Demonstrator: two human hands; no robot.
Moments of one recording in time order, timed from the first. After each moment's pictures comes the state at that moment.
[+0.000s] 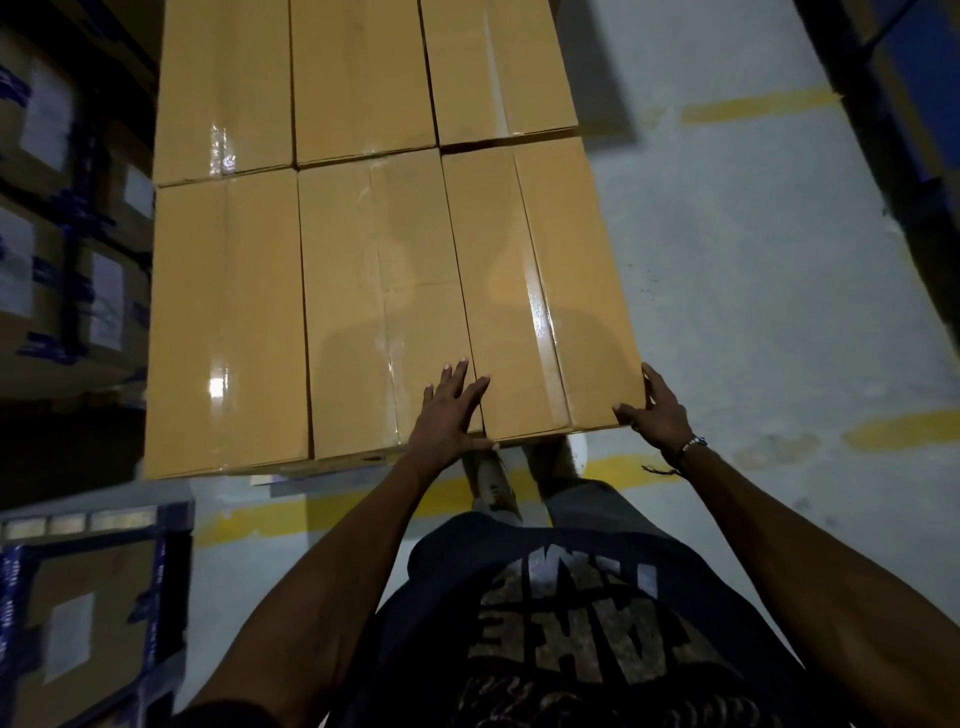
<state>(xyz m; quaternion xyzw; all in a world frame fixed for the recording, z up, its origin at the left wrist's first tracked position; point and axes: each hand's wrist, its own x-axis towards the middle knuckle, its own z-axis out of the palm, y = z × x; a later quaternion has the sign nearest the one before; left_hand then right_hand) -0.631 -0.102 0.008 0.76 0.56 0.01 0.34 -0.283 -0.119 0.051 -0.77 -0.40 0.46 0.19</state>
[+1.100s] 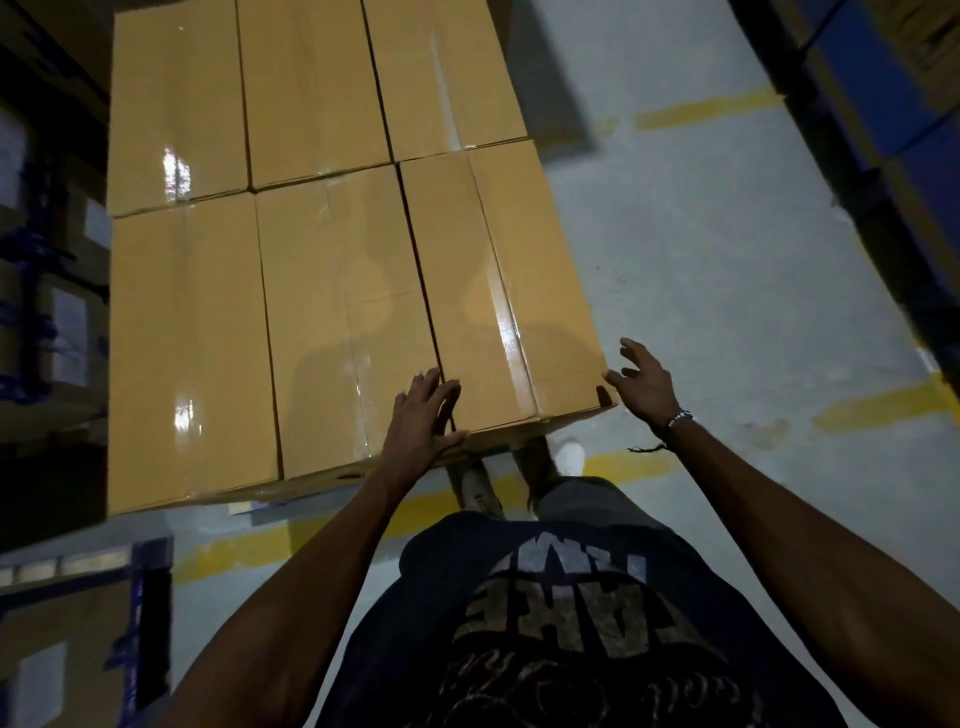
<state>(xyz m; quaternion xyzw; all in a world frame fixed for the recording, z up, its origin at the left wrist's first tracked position) -0.619 -0.103 0.018 0.76 0.57 0.06 0.30 -0.250 -0.094 0.055 -0.77 -0.41 0.43 0.24</state>
